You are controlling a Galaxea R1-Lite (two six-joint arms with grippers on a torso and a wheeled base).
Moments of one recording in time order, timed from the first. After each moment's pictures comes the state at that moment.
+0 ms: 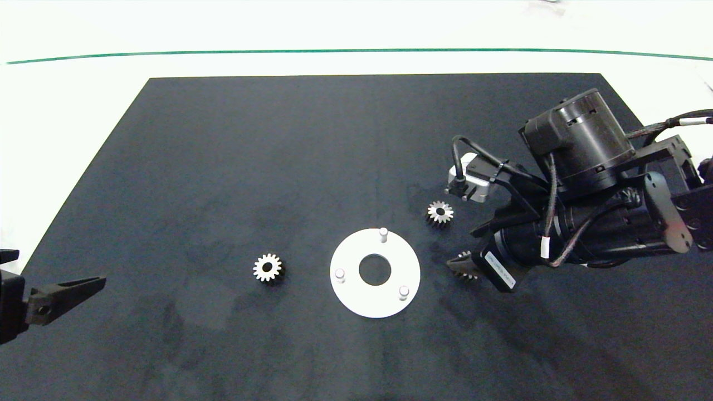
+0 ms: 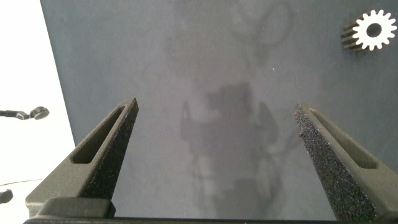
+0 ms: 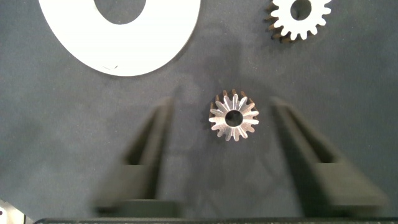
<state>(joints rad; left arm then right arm) 0.05 1.00 -0.88 0.39 -0.01 0.25 0.63 1.68 -1.35 0.44 -0.11 -0.30</state>
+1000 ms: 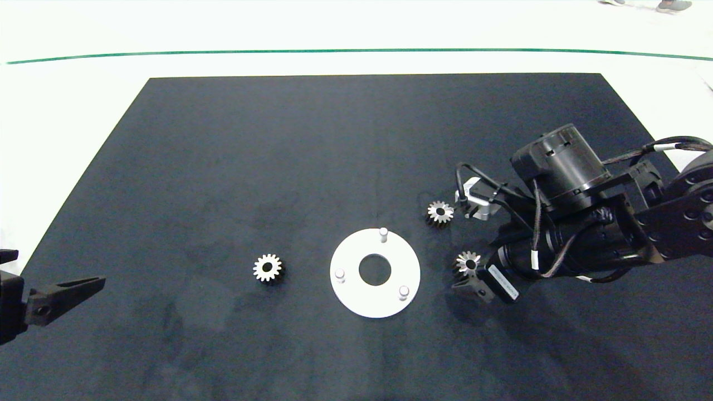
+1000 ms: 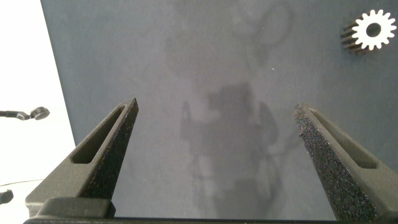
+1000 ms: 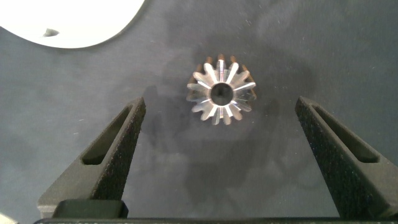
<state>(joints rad) 0.05 0.99 -0.88 0.39 -0.01 0.25 0.56 1.72 -1.28 0.44 -0.12 -0.26</state>
